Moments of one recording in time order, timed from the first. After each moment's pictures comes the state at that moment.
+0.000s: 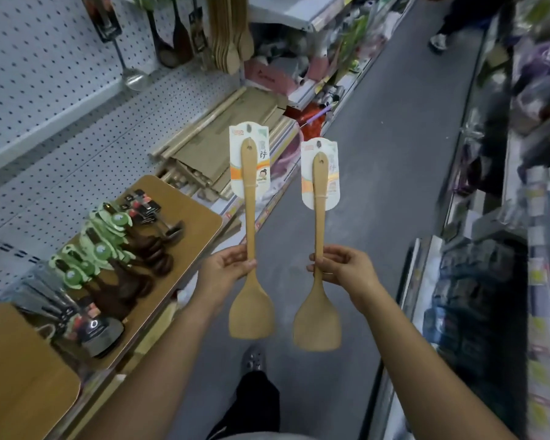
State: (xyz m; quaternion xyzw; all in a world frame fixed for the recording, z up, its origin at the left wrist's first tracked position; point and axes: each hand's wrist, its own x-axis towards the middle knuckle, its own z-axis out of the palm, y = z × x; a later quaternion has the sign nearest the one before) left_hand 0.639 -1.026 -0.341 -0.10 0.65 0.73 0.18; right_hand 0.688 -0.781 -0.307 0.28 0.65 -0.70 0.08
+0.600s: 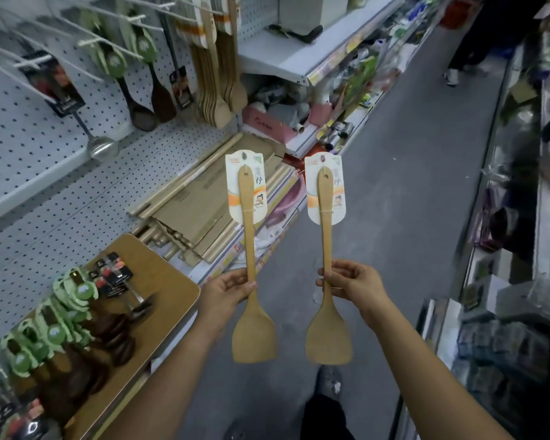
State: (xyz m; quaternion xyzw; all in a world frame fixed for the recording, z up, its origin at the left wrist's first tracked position) left_hand 0.448 -0.895 -0.334 -0.13 0.66 0.73 0.16; right_hand 0.470 -0.628 -0.309 0.26 0.65 -0.71 0.10
